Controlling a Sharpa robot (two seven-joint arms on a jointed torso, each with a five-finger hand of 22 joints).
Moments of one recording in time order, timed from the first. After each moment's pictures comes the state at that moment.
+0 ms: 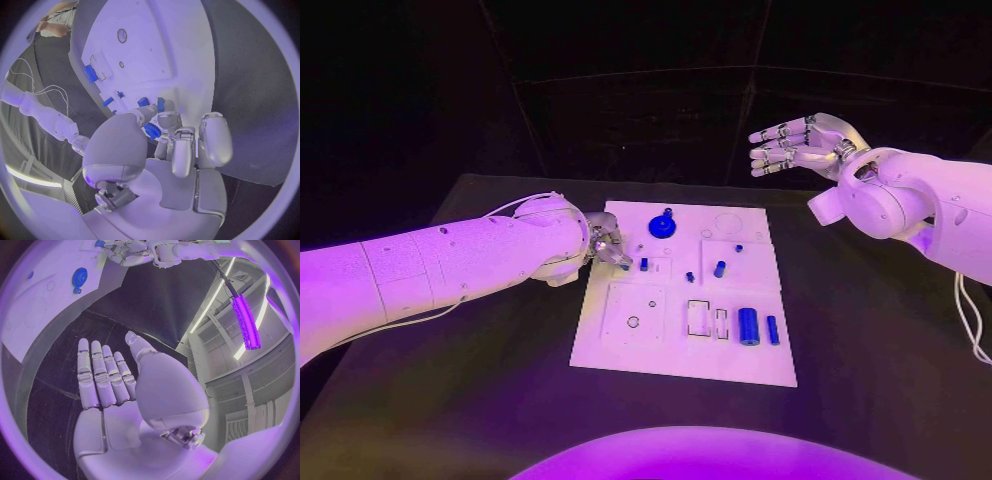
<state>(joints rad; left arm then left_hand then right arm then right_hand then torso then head) 1.24 -0.67 -0.13 1.37 -1.12 0.02 -0.51 1.17 -0.08 0.58 0.12 0.12 0.93 0.05 0.59 0.54 1.28 -0.02 1.06 0.90 1.47 -0.07 1.56 1.31 0.08 1.44 0.03 1.30 1.26 1.31 -0.79 -0.05 1.23 -0.45 -0.16 0.23 1.40 0.00 0.11 -0.03 0.25 0.80 0.20 0.07 0.06 0.98 0.20 0.08 0.06 1.04 0.16 0.06 0.06 0.17 0.98 0.26 0.10 0.07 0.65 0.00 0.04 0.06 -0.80</state>
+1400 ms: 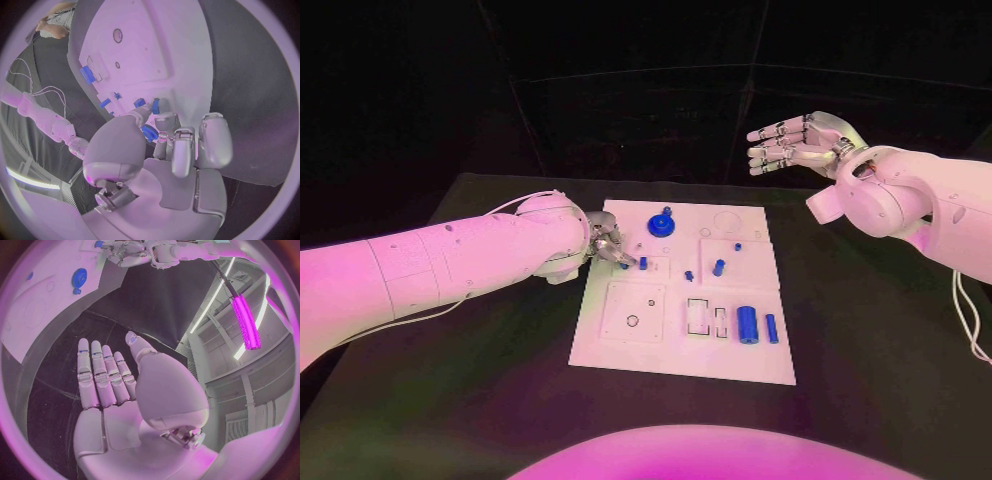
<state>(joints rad) 1.24 -0.64 -0.13 1.33 -1.12 0.04 -0.51 1.04 -0.08 0.33 0.19 0.12 0.97 0.04 0.59 0.52 1.30 -0.04 1.08 0.93 1.47 -0.08 1.57 1.31 0.08 1.44 0.02 1.31 1.28 1.31 -0.79 -0.05 1.24 -0.45 -0.16 0.23 1.39 0.00 0.10 -0.04 0.25 0.80 0.20 0.07 0.06 0.98 0.20 0.08 0.06 1.04 0.16 0.06 0.06 0.17 0.98 0.26 0.10 0.07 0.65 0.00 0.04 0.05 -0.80</state>
